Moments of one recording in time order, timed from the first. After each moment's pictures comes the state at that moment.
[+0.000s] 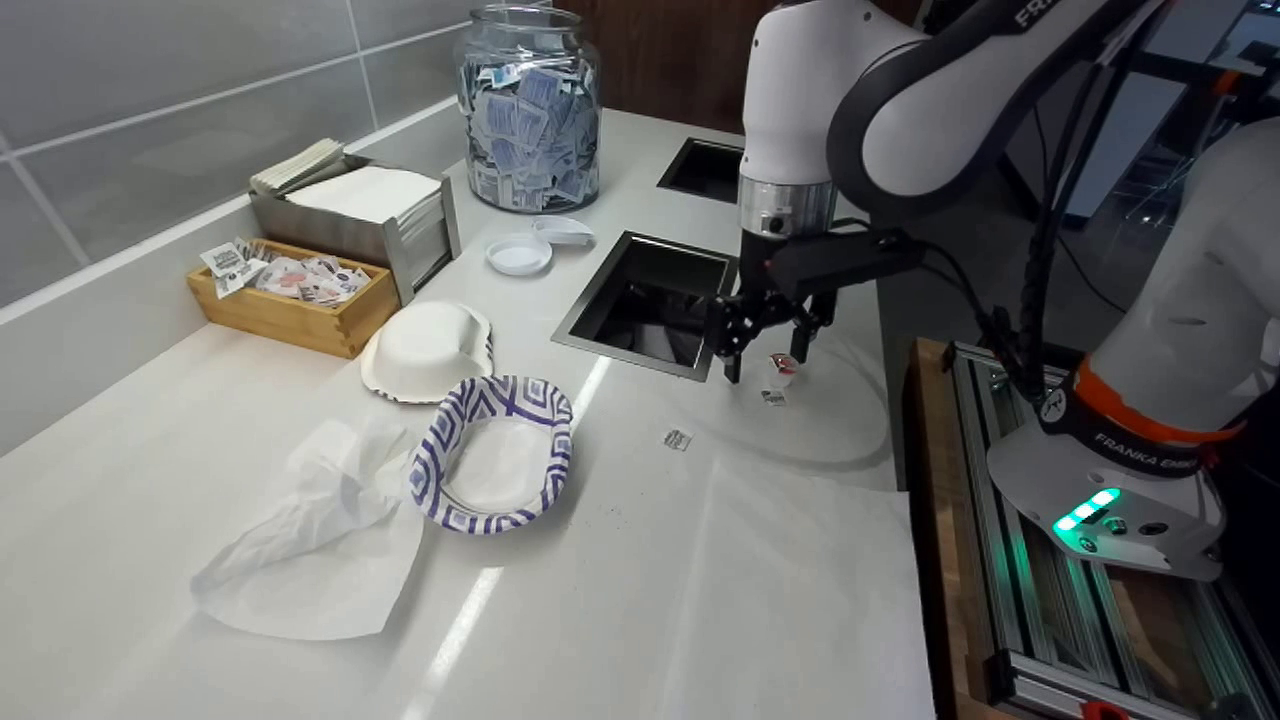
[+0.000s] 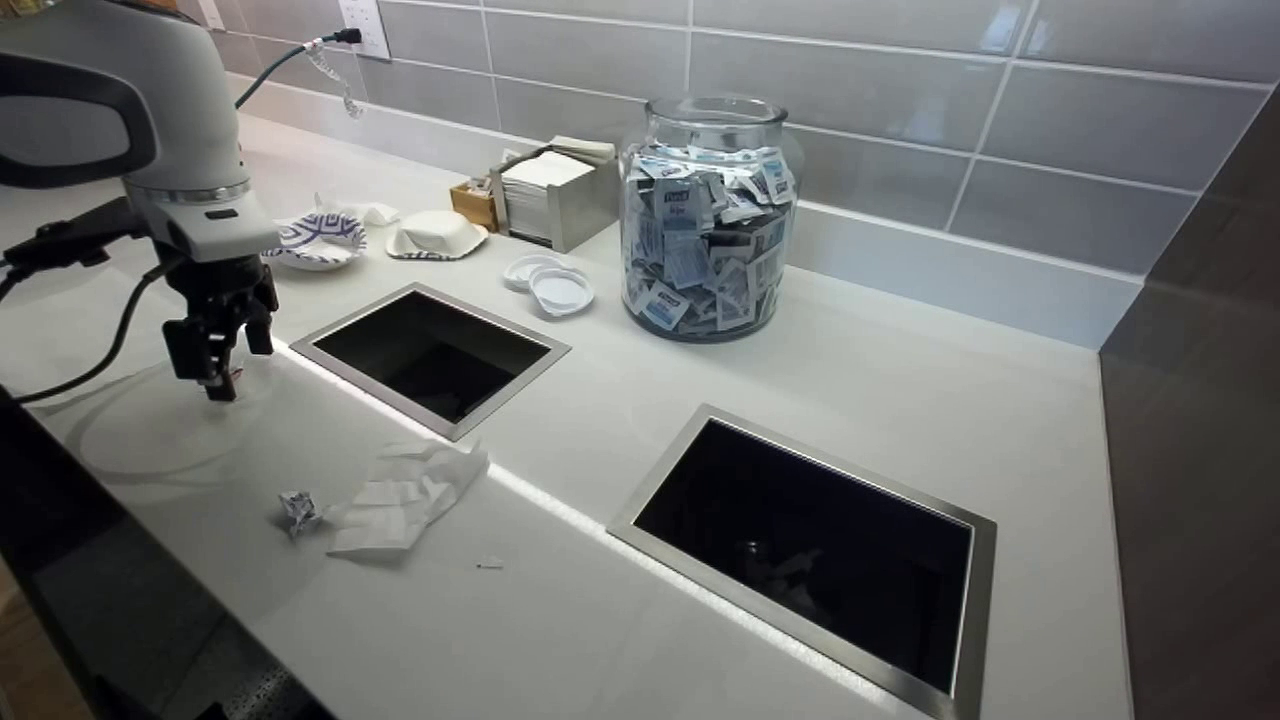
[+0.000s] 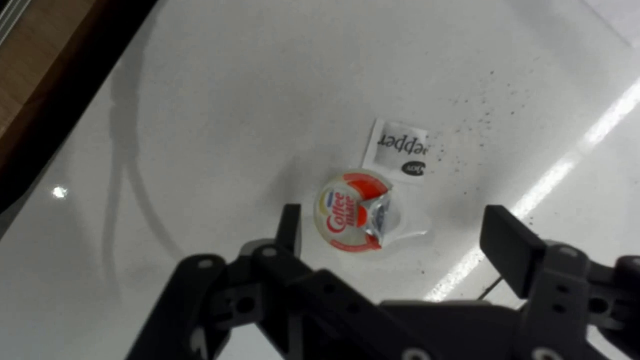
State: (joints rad) arm -0.04 -0.12 0.12 -2.74 0.15 2.48 0.77
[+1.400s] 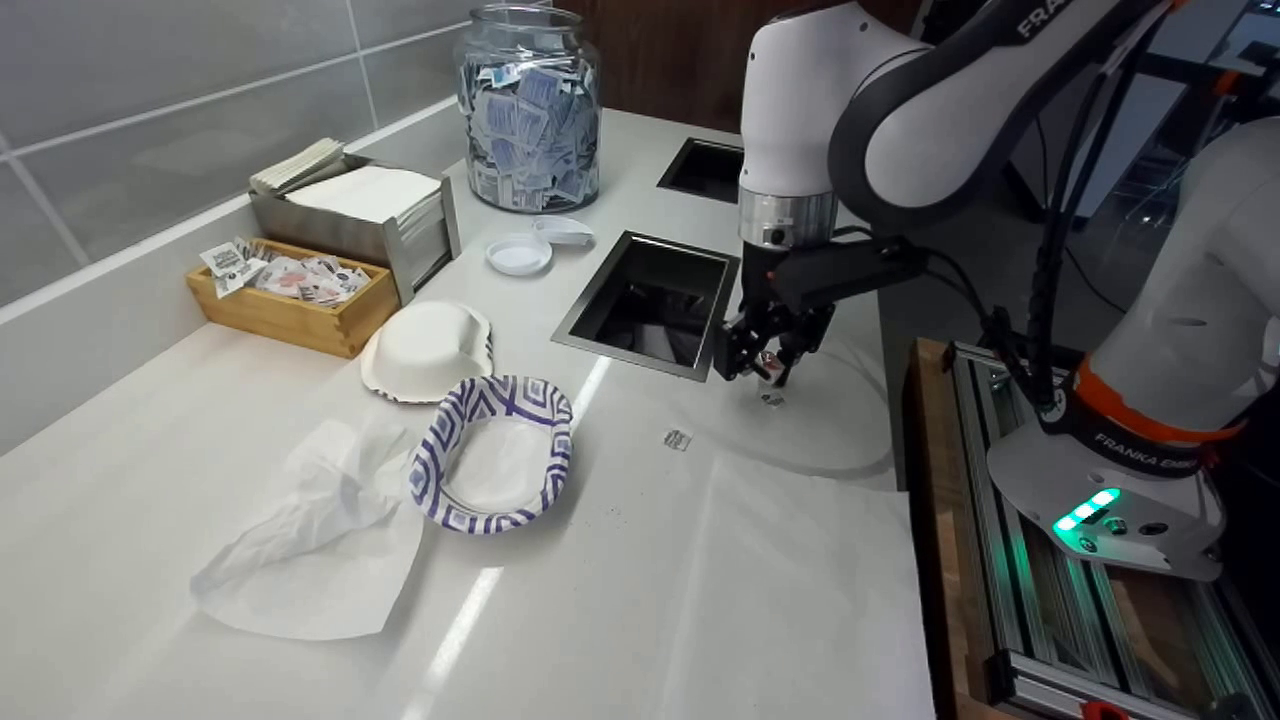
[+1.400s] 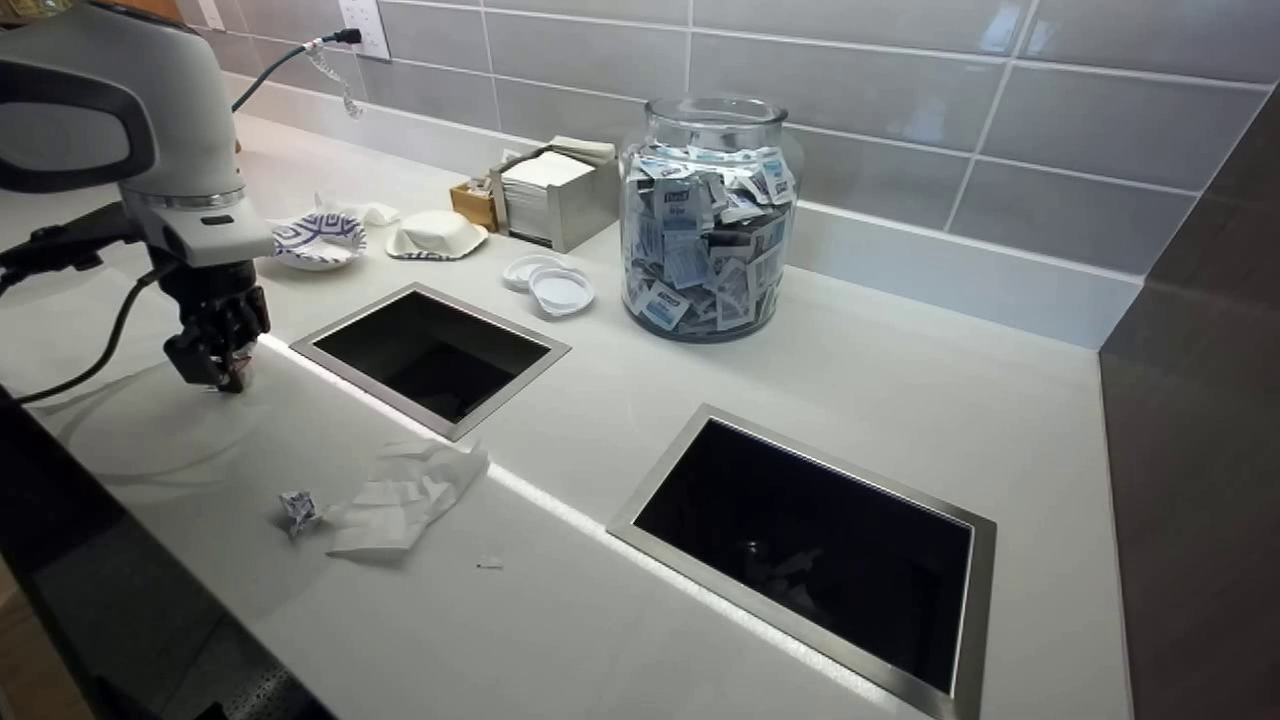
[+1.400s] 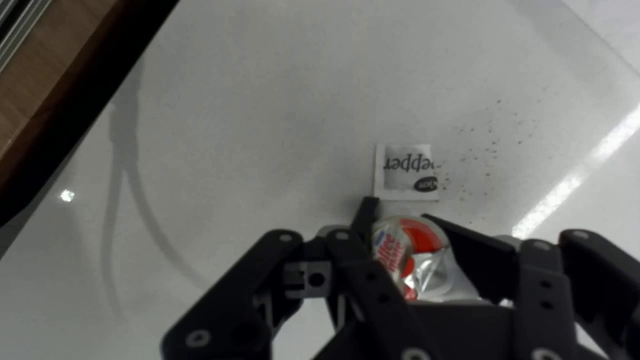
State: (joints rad) arm -0.01 -0.11 0.11 -2.75 0.15 2.47 0.78
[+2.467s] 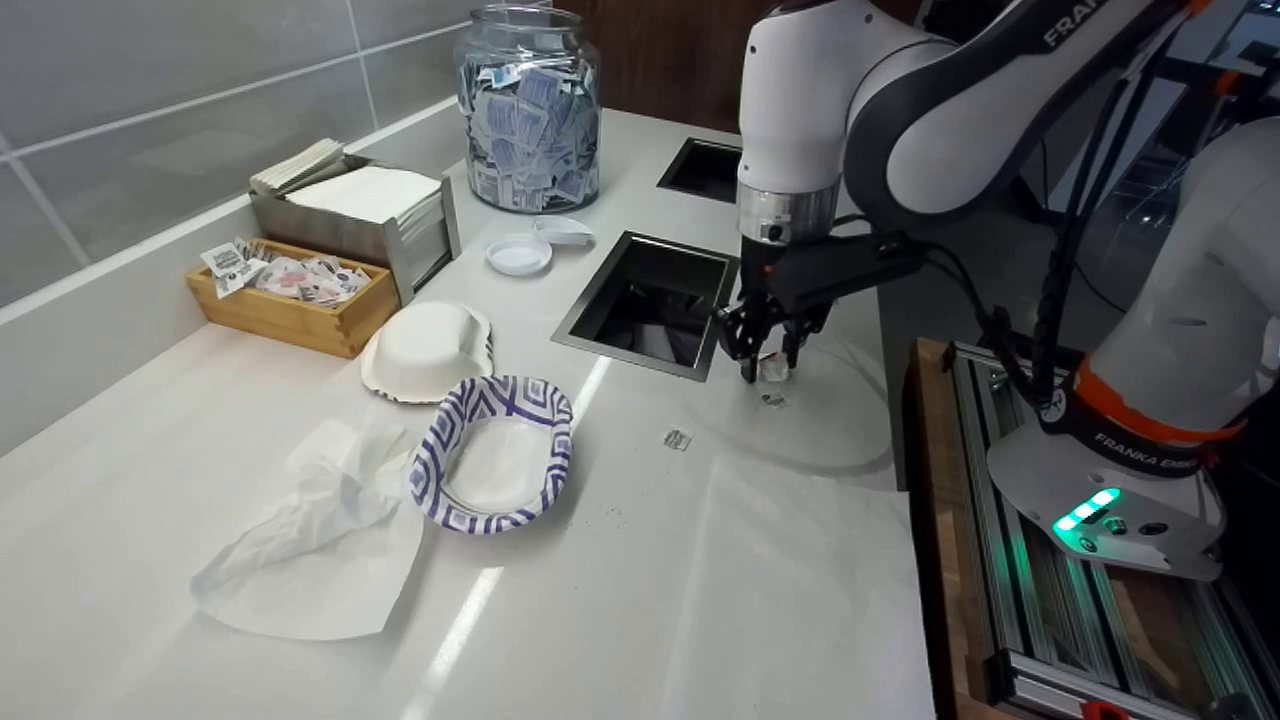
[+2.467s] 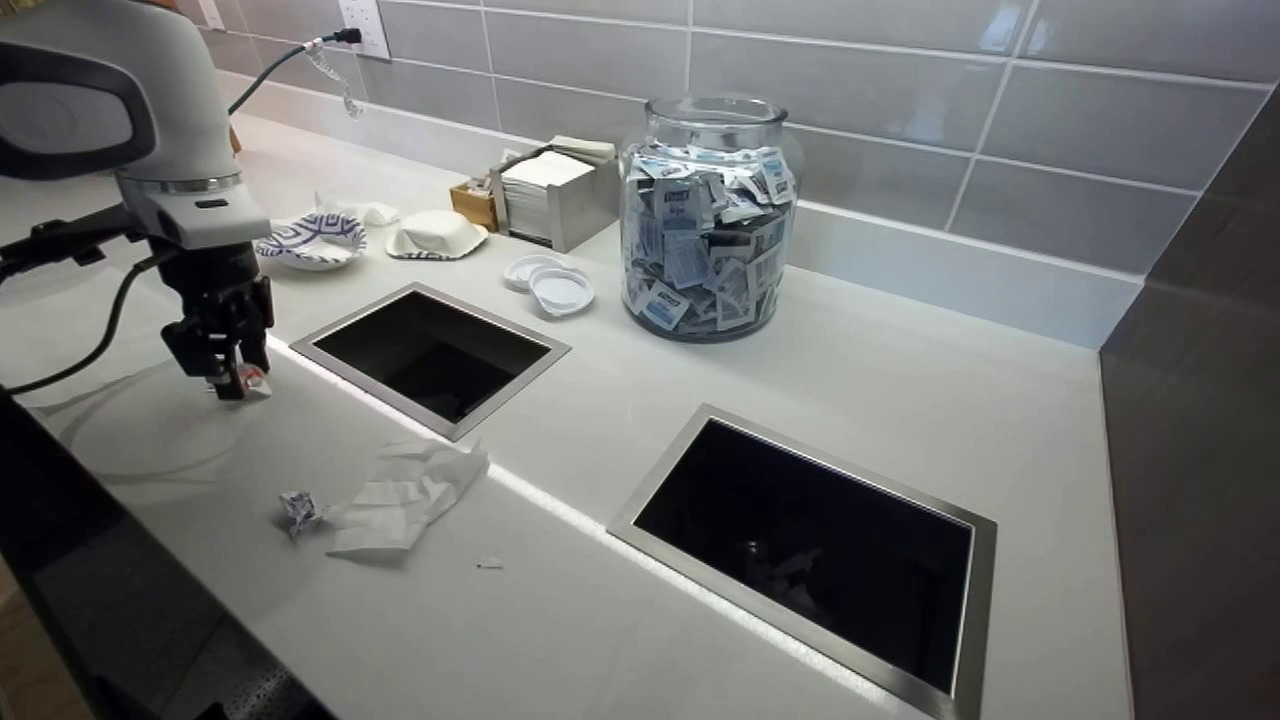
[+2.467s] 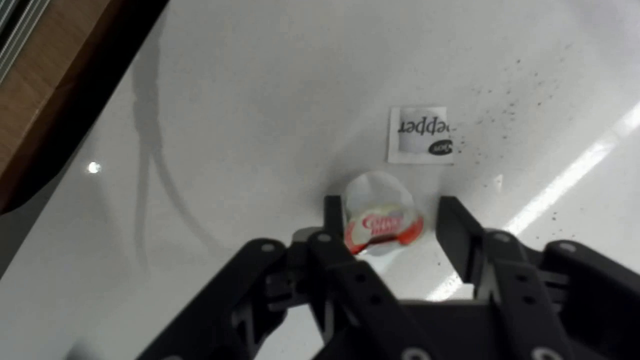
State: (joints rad) arm -0.01 -0.13 0.11 -2.74 0.00 2.46 0.91
